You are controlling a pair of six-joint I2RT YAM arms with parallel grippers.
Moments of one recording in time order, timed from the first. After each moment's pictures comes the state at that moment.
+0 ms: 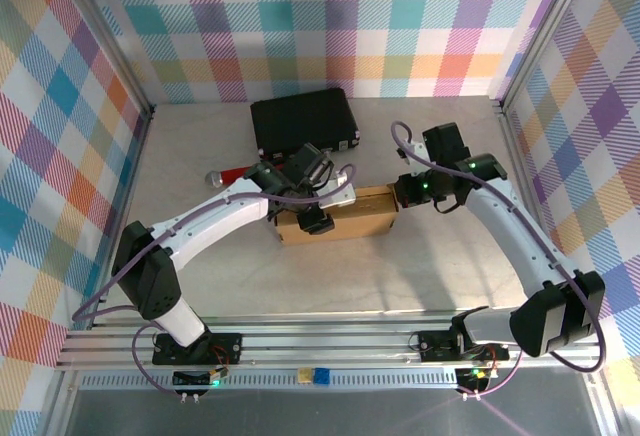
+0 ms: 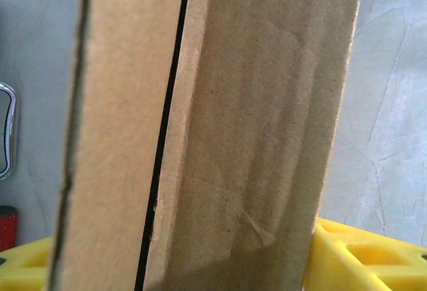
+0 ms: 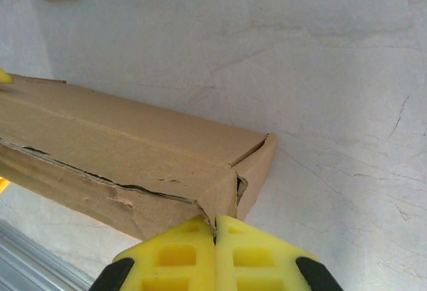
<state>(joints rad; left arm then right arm) -0.77 1.62 1.41 -0.84 0.06 0.51 0.35 1.32 1.26 -0.97 -0.26 0.07</state>
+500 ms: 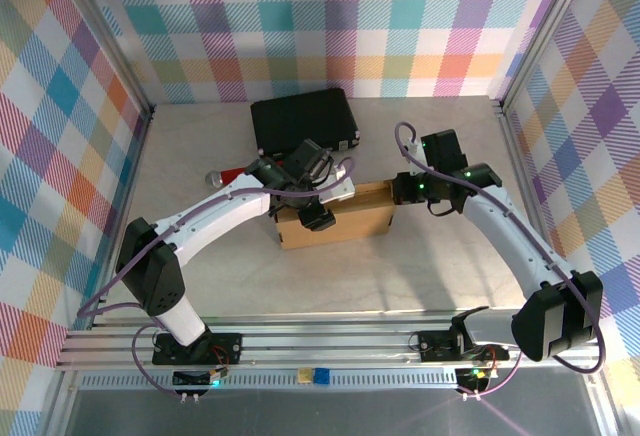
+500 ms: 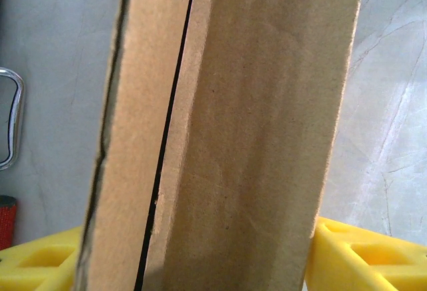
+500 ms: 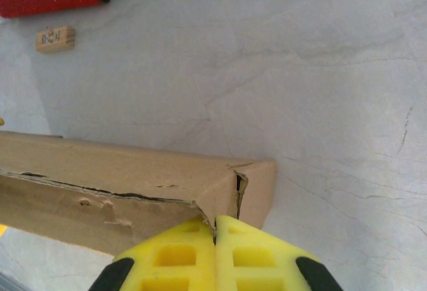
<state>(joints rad) -0.76 1.65 1.44 -0.85 0.06 0.47 0.35 1.30 1.15 -0.79 -0.23 0.21</state>
